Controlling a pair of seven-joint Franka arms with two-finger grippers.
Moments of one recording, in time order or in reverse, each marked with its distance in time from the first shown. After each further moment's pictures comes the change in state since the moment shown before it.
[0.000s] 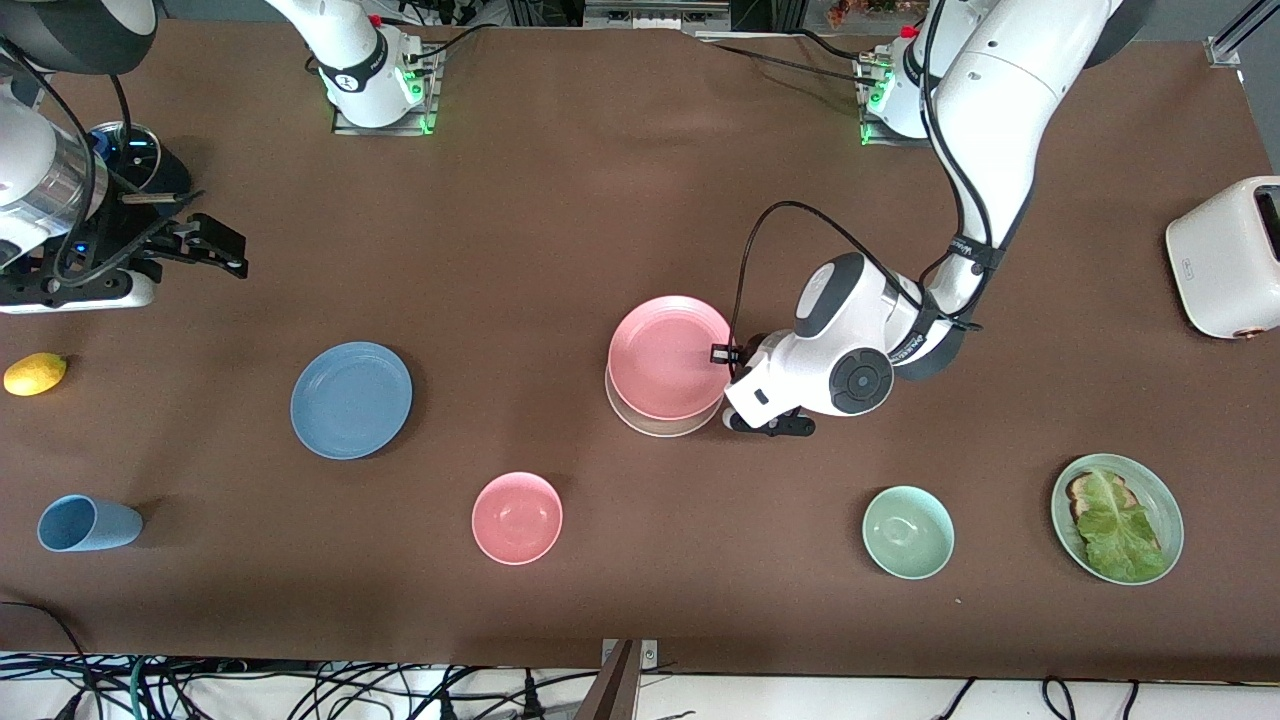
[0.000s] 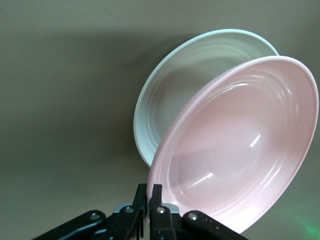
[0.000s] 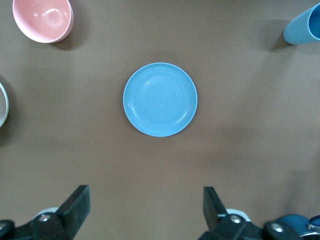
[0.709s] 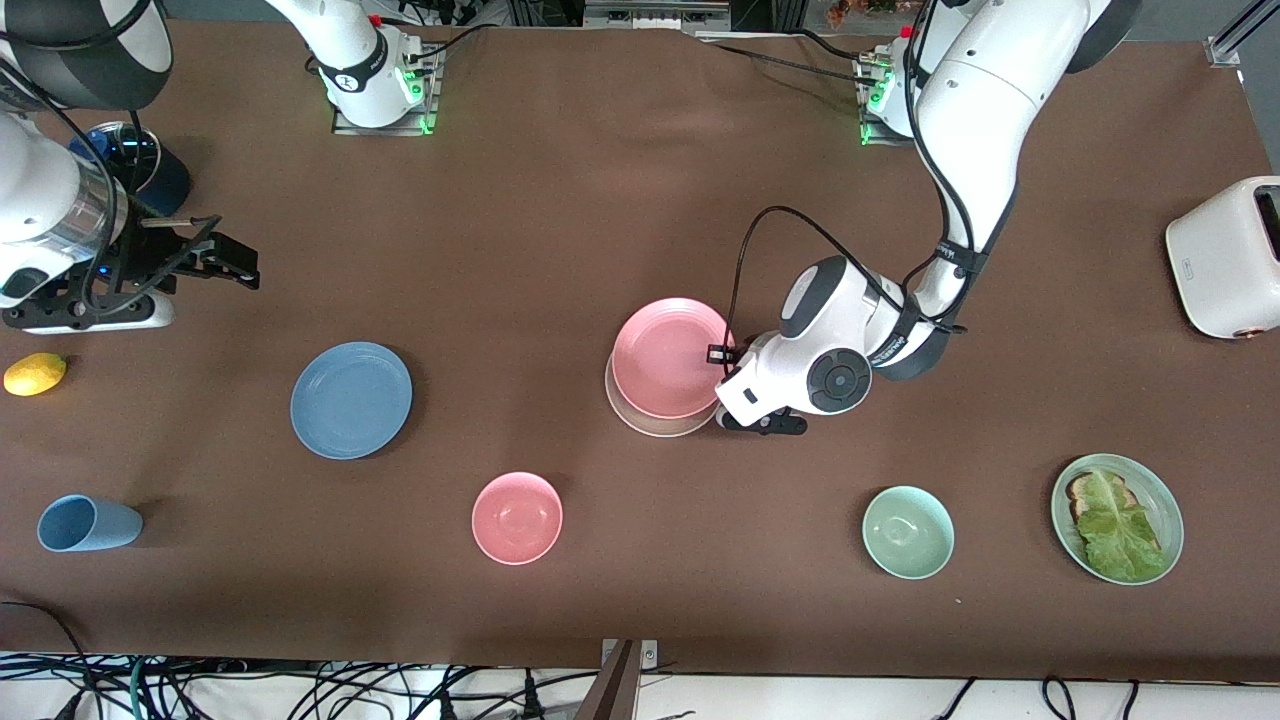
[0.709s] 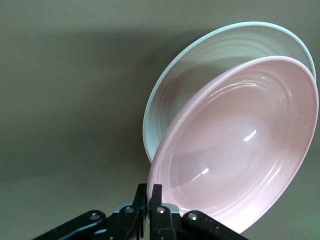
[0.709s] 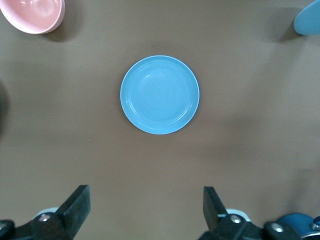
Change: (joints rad) left arm -0.035 0.016 0.034 0.001 0.027 0.004 -0.005; right arm -0.002 0.056 -0.001 -0.001 -0.004 0.011 -0.001
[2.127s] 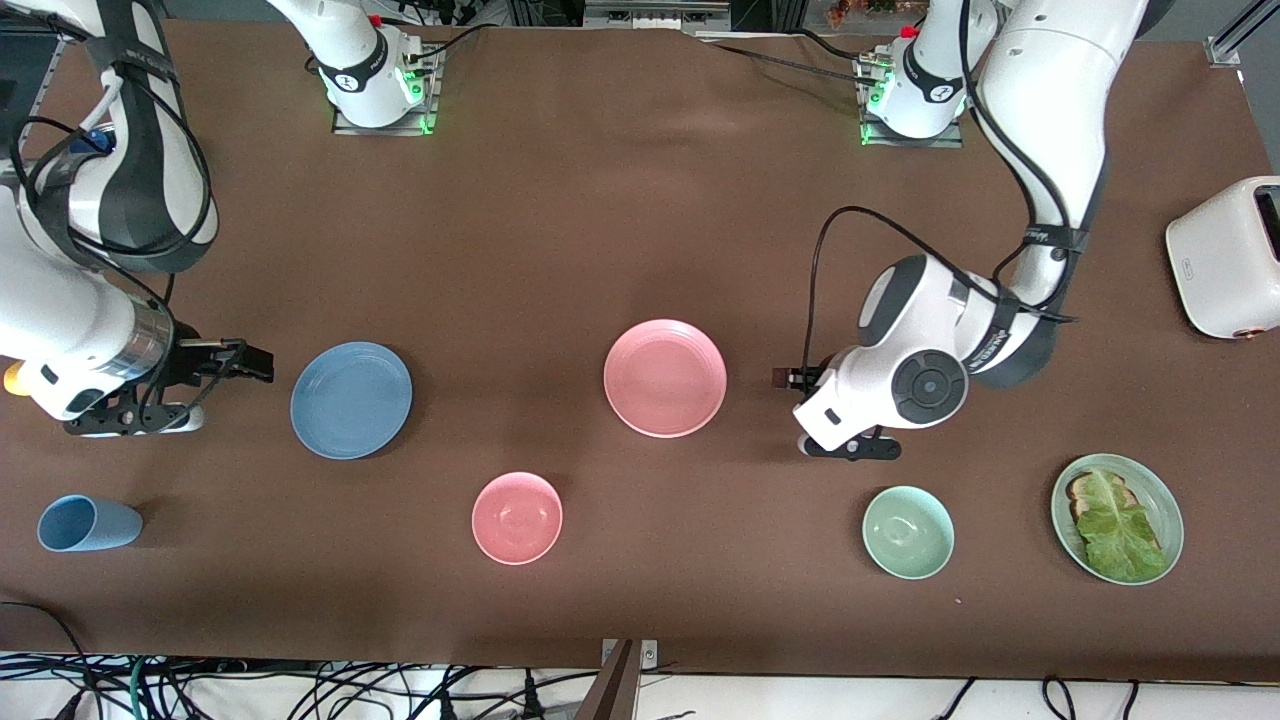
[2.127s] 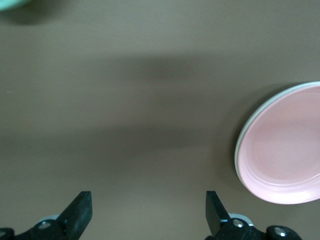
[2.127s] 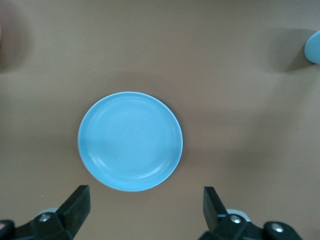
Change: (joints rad) left arm 0.109 -0.115 0.048 0.039 0.164 -0.140 0.000; right arm -0.073 0.218 -0.011 -0.071 -0.022 0.334 -0.067
